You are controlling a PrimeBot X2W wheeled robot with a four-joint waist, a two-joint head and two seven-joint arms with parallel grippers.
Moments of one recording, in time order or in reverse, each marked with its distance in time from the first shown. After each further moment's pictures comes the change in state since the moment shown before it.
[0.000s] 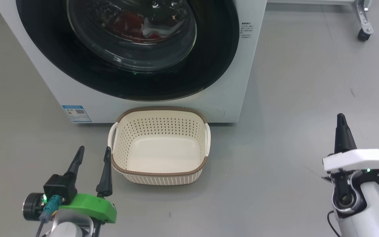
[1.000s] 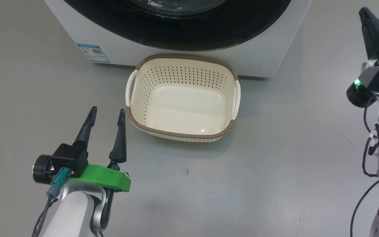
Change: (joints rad) left arm -0.130 -0.048 -0.020 -0.068 0.040 -0.009 -0.001; right arm -0.507 0.011 -0.272 0.106 0.776 -0.108 0.532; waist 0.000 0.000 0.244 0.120
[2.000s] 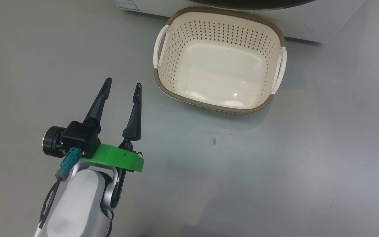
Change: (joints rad) left arm -0.111 -0.036 -0.042 -0.020 0.025 -0.016 0.000; right arm -0.393 -0.192 0.119 0.070 -0.043 -0.101 0.221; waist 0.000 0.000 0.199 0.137
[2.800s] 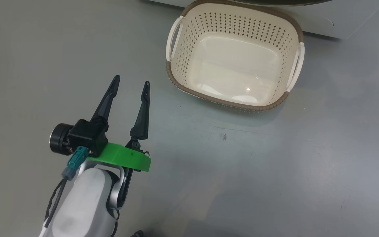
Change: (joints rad) left arm -0.019 -0.005 -0.041 -0.013 -0.018 0.023 0.000; right arm -0.097 -0.025 0.041 0.106 -0.027 -0.007 0.052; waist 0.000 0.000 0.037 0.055
